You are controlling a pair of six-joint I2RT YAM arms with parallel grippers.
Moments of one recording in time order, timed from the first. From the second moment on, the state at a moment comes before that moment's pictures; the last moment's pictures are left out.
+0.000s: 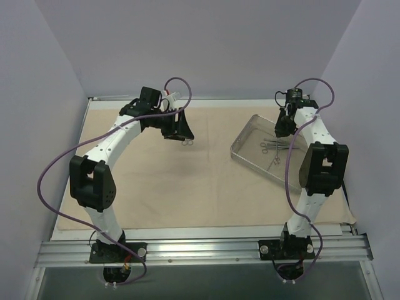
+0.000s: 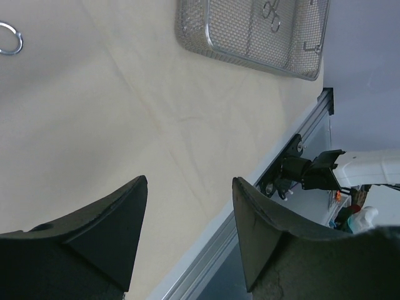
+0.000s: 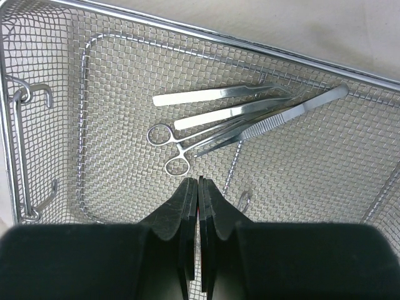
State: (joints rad) left arm -0.35 1.82 1.64 -0.72 0.70 -0.36; right arm -0.06 1.93 1.63 -0.82 0.06 0.32
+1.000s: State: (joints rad) left arm -0.87 2.36 2.02 0.02 0.35 -0.48; right arm -0.10 1.86 1.54 -0.82 0.02 0.51
